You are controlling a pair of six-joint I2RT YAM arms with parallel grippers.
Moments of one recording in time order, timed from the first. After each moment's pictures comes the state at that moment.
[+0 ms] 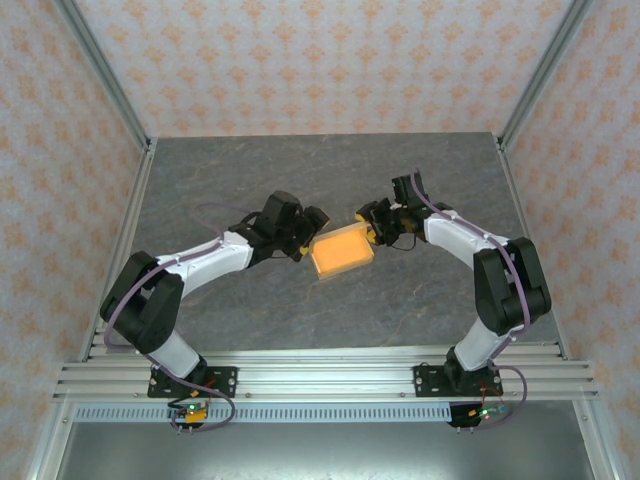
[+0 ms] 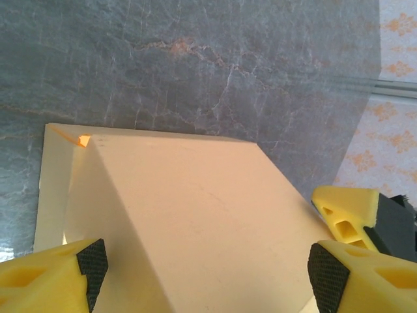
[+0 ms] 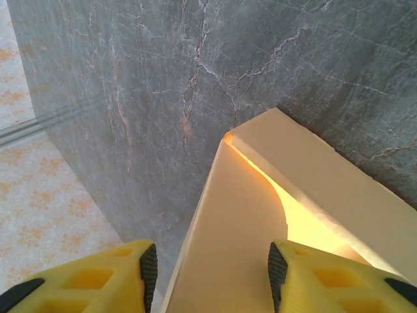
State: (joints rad) left arm -0.56 1.60 0.98 -0.14 0.17 -1.40; right arm 0.32 1.66 1.05 -0.30 -0.47 1.27
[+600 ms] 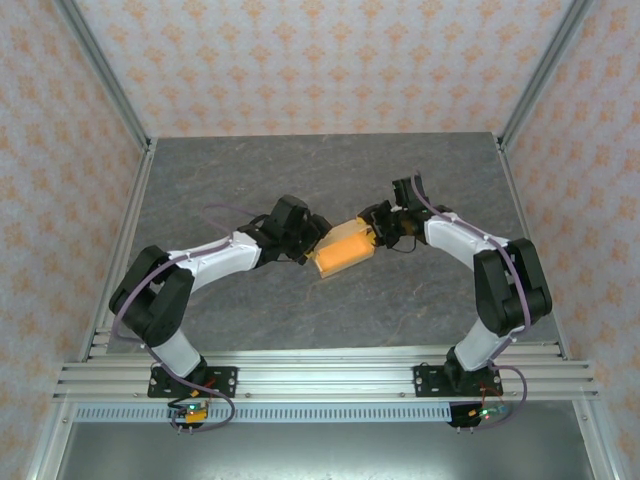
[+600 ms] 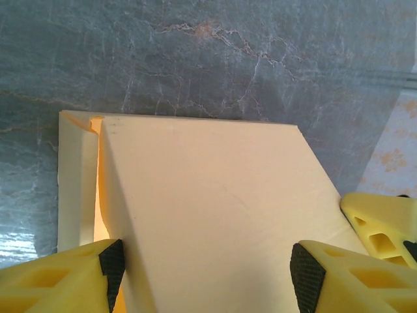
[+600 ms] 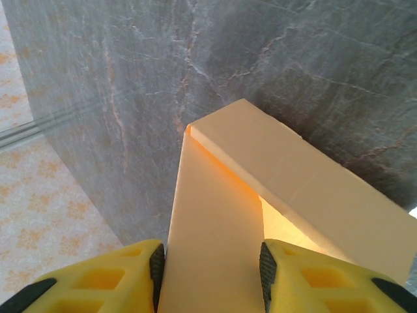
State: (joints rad) left arm -0.58 1.65 0.99 -0.15 0.16 -1.36; right arm 0.32 1.65 1.01 -0.28 -0.46 1.28
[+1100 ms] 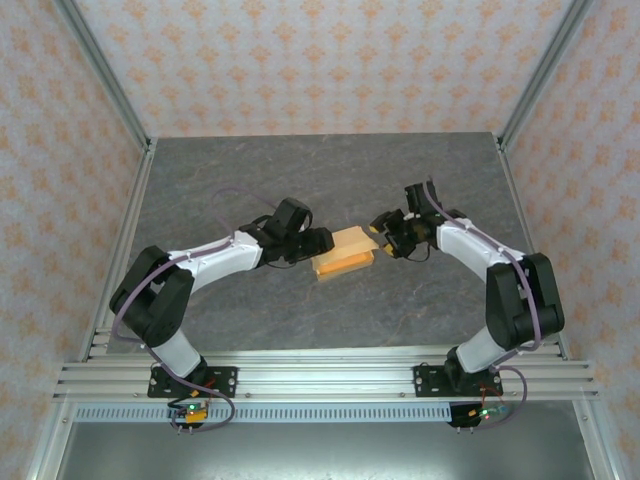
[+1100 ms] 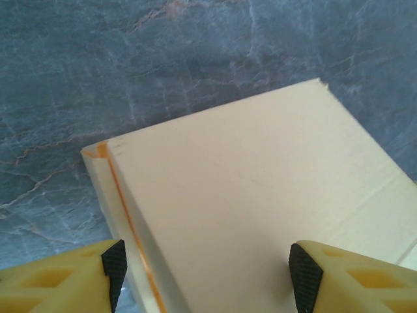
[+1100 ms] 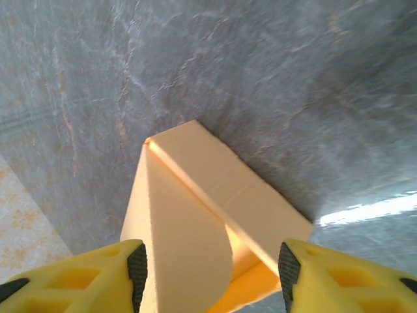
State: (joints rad) left arm -0.59 1.65 1.00 -0.25 0.16 -0.86; right arm 0.26 1.55 0.96 -0.45 -0.40 1.11
